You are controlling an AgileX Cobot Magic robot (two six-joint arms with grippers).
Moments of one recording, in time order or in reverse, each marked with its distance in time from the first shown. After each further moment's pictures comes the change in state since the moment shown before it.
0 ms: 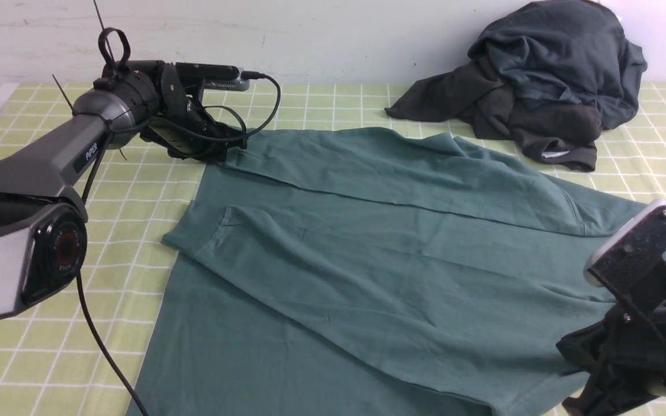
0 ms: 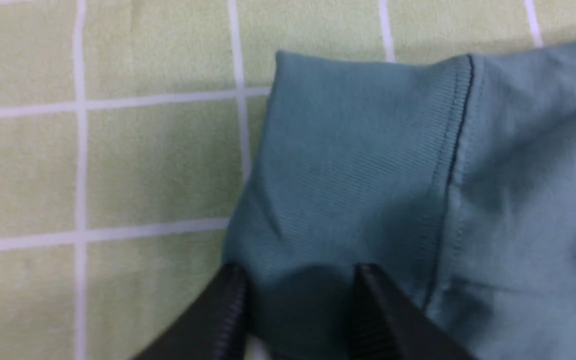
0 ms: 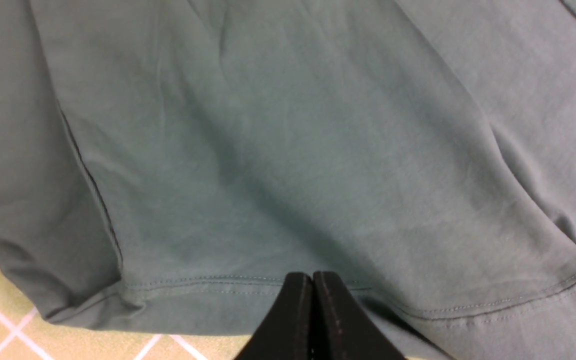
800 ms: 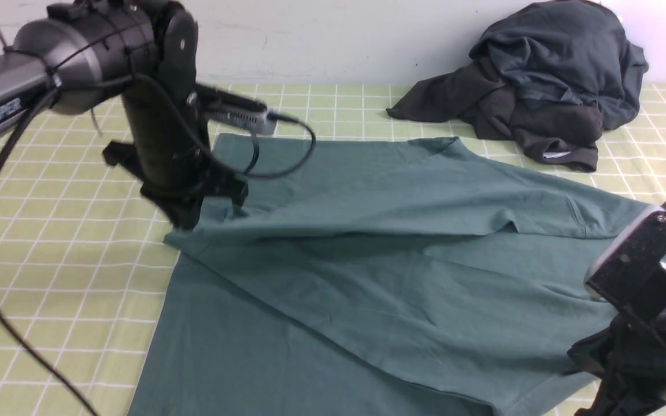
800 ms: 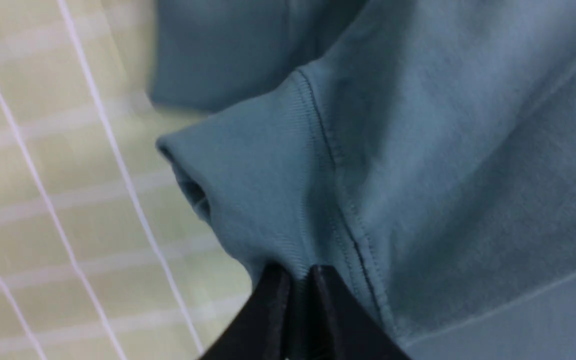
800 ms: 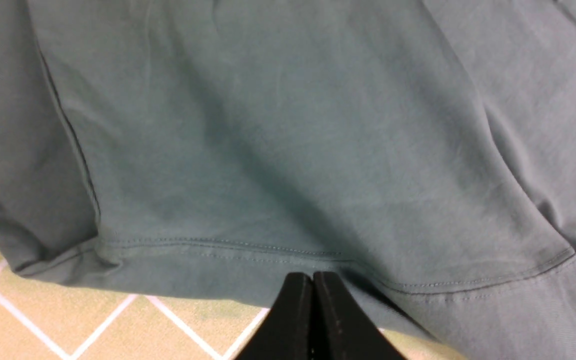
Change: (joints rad) right arm 0.000 -0.002 0.000 -0.073 0.044 -0.003; left arm -0.206 -0.633 0.700 0.196 0.490 -0.062
